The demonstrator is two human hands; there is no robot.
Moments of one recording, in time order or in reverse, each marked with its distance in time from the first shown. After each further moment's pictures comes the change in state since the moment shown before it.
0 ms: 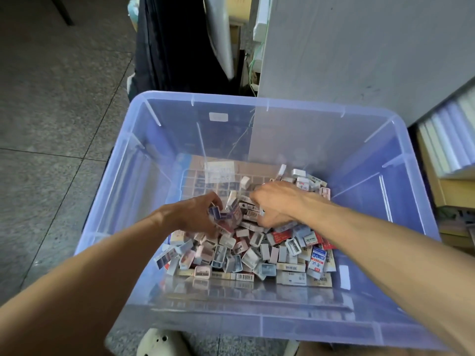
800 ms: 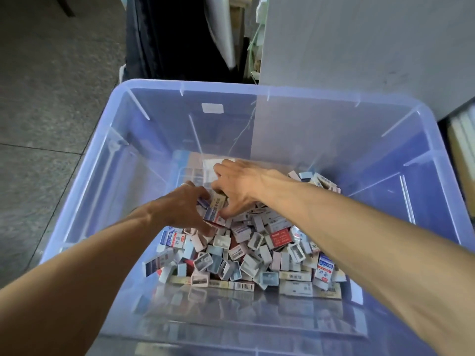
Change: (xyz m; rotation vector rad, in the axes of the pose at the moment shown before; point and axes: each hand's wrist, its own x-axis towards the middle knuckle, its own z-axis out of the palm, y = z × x) left_hand 0.013 -0.005 -0.013 0.183 0.181 -0.077; right_hand 0.070 -0.019 -0.028 -0.076 0.135 -0.247
